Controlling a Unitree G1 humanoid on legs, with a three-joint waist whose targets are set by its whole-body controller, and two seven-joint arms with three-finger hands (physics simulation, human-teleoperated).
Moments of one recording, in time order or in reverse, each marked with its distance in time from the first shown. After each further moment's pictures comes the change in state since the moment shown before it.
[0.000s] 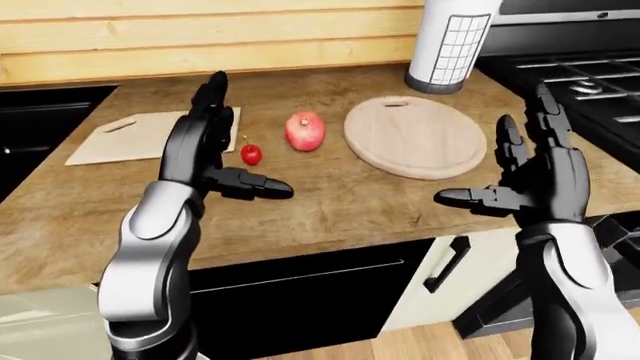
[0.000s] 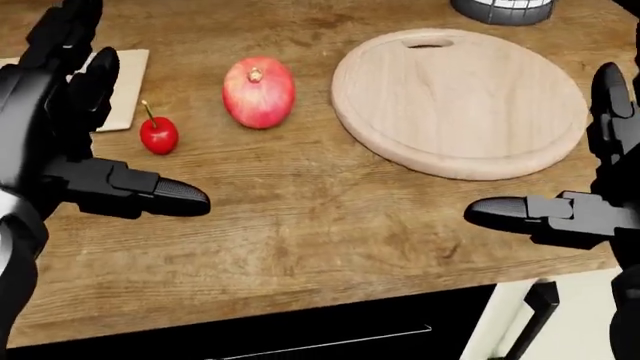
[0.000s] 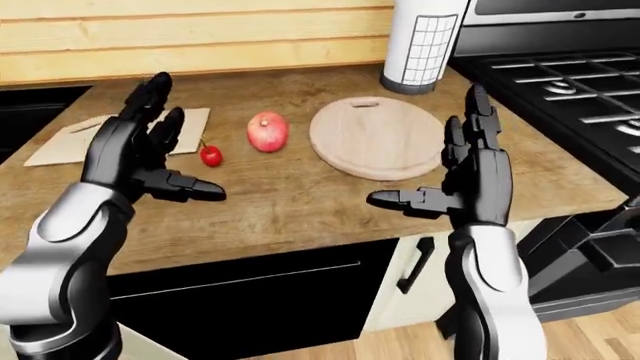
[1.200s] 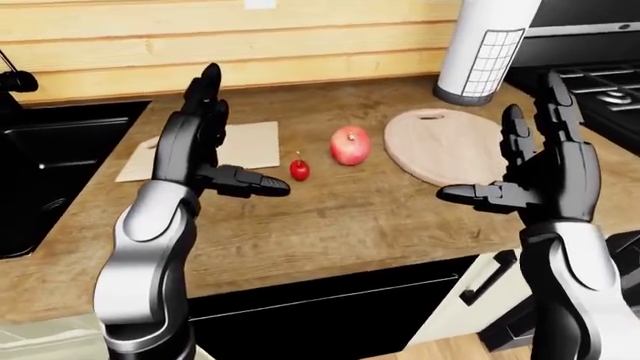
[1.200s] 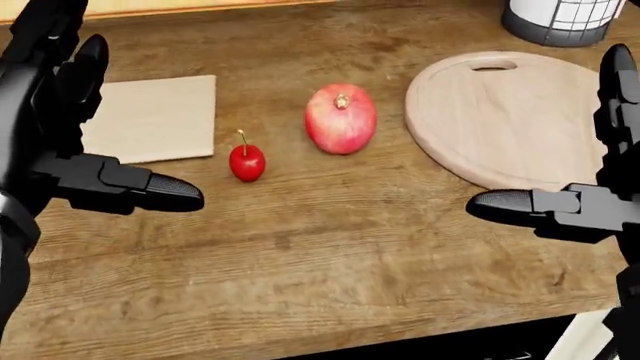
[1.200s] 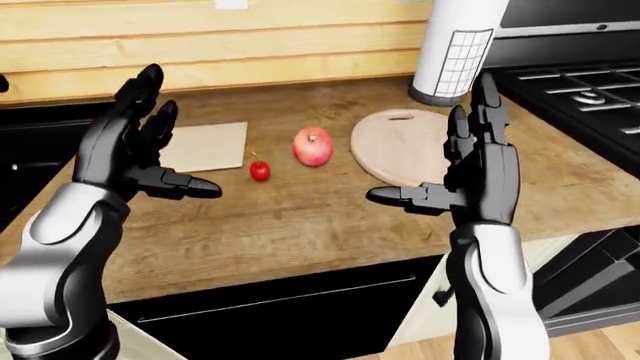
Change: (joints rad) left arm 0.005 0.005 0.012 -0.008 -0.007 -0.043 0.005; right arm -0.016 0.009 -0.006 -0.030 0.006 -0.013 -0.003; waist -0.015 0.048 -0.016
